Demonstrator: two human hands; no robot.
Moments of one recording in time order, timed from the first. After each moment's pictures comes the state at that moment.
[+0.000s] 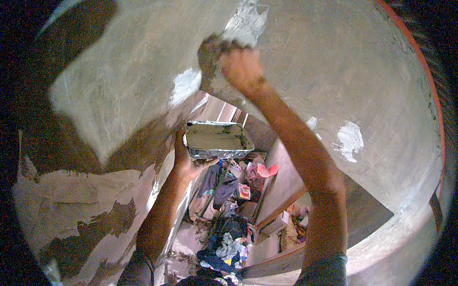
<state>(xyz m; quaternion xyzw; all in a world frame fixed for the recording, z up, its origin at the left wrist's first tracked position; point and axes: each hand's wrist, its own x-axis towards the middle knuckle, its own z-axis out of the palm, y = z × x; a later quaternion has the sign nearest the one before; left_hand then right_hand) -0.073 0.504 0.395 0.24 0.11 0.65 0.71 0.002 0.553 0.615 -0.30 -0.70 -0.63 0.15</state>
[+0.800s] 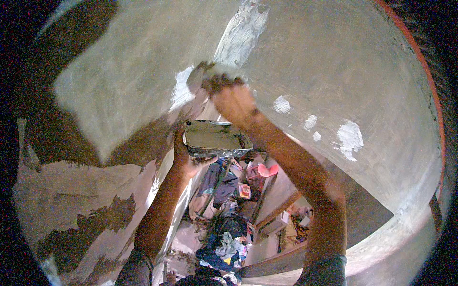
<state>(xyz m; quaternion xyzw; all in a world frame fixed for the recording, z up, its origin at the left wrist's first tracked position) -0.071 0.505 0.387 0.23 0.09 0.66 0.71 0.021 0.537 0.554 -0.22 -0.76 -0.59 0.17</state>
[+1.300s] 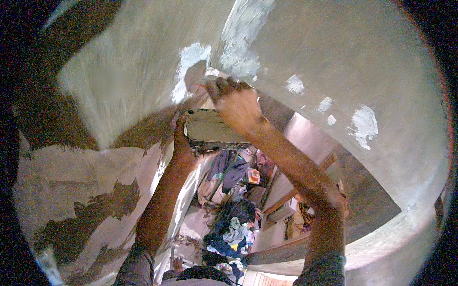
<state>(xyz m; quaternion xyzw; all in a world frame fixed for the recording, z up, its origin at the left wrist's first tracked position) -0.080 0.487 0.370 0.25 0.10 0.66 0.70 0.034 0.516 0.502 -0.17 -0.82 -0.48 0.26</state>
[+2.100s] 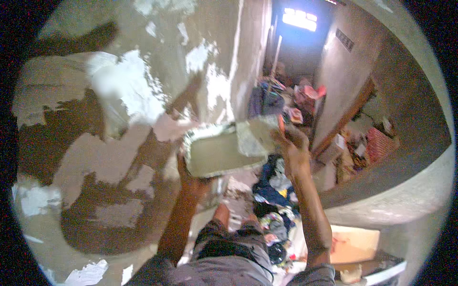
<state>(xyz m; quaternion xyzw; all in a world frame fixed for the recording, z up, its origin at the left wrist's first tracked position) -0.002 0.297 0.144 0.18 0.19 0.65 0.71 0.224 0.347 0.198 -0.44 -0.49 0.49 0.57</state>
